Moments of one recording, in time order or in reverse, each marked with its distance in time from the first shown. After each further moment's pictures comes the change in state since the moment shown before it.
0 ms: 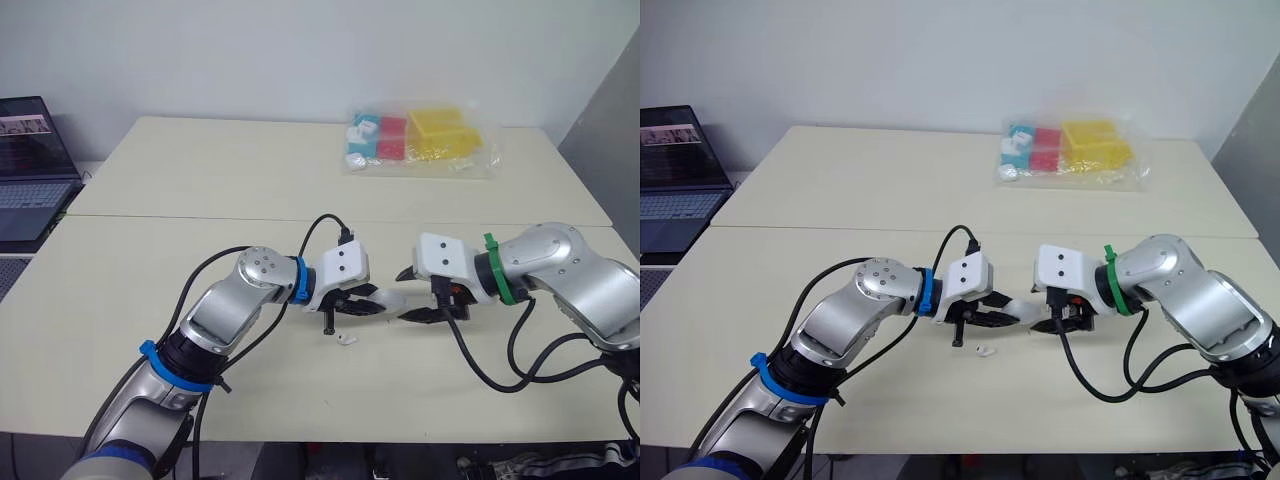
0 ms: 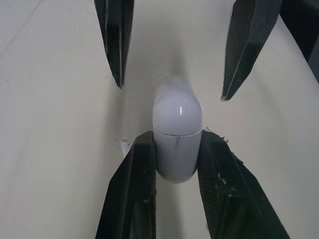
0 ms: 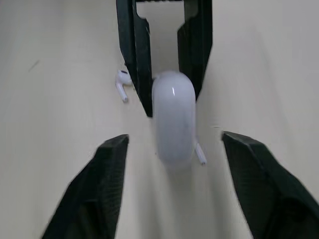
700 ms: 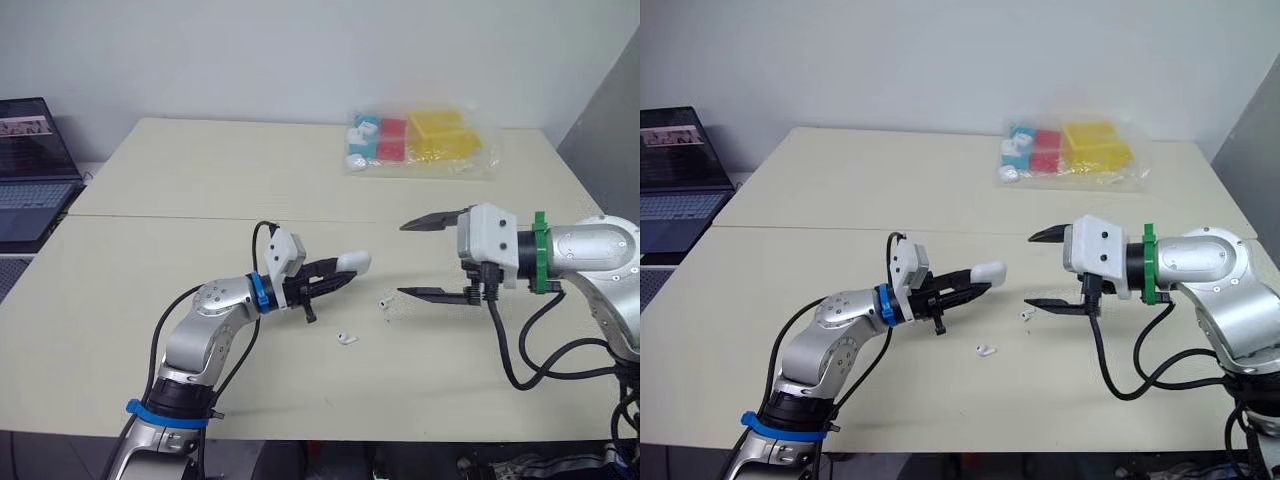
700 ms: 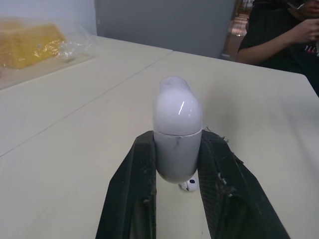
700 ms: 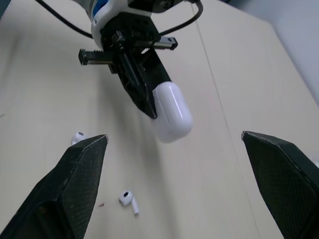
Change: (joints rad) left arm 0.258 -0.134 0.316 0.073 -0.157 -0.269 0.110; right arm 0.137 0.134 -0.279 -0.009 0.007 -0.338 -0.054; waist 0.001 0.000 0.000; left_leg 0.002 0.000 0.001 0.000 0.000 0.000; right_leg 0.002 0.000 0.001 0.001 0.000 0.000
